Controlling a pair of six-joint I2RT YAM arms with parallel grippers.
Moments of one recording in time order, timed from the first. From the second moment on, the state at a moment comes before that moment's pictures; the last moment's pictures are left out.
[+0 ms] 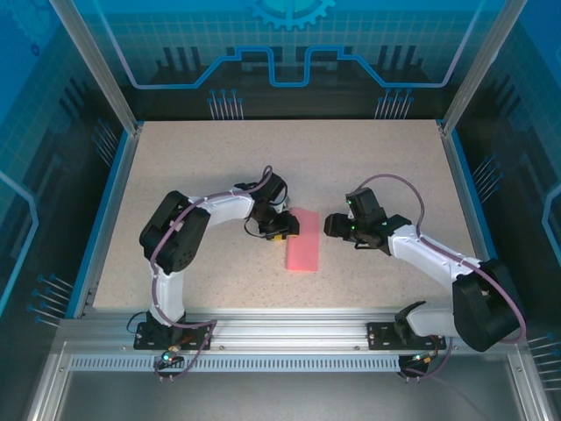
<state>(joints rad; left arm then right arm) -0.56 1.98 1.25 -0.52 0.46 -0.66 0.46 1.29 0.72 -0.38 -0.05 0.61</state>
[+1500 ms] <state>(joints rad) -0.58 2.01 1.32 -0.61 0.42 -0.66 0.44 1.27 0.69 -0.38 -0.11 0.61</state>
